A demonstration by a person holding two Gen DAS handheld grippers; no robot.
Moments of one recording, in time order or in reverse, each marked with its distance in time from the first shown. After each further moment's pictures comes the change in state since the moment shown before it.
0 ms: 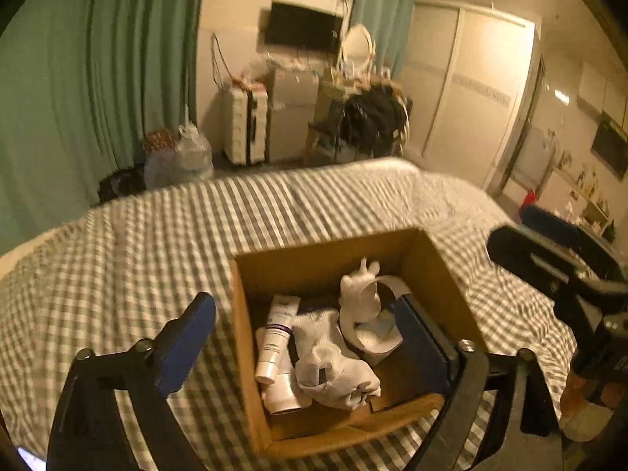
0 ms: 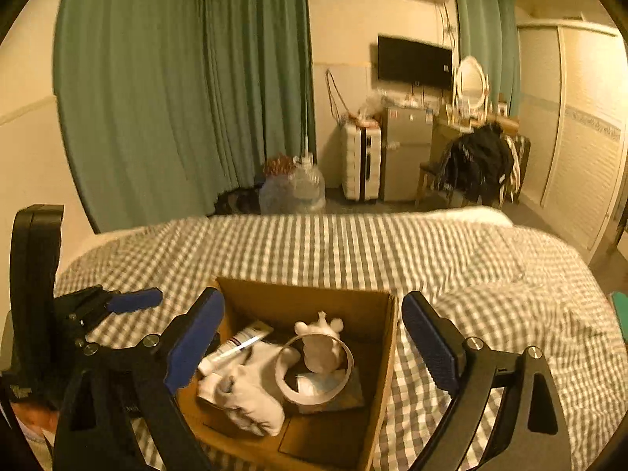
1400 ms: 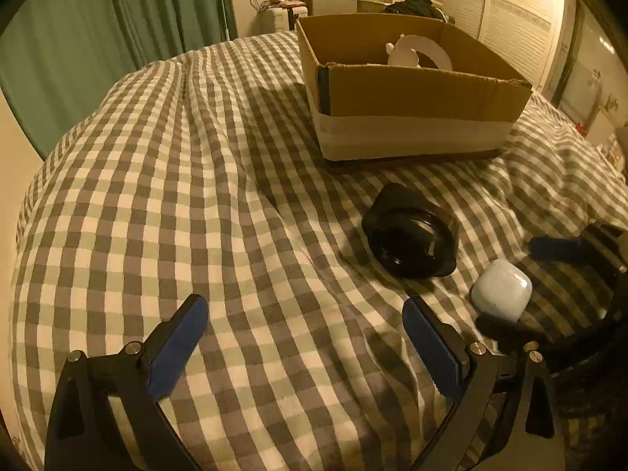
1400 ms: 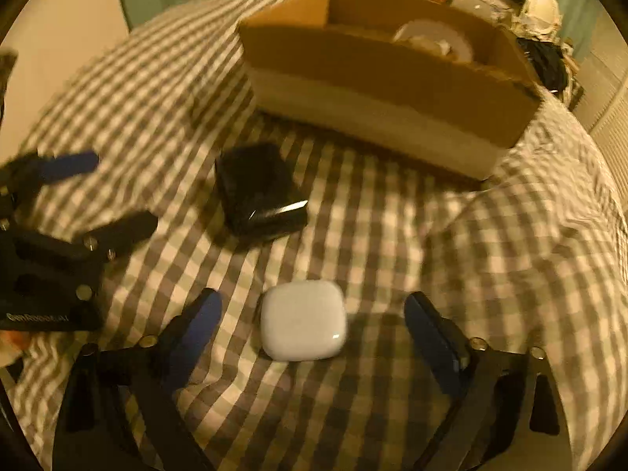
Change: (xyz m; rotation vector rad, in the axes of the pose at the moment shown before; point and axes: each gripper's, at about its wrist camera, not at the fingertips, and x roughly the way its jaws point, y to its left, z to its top) left arm -0.033 0.009 -0.208 0.035 0.329 0.202; right arm -0.013 0.090 -0.223 -0.199 0.593 0.066
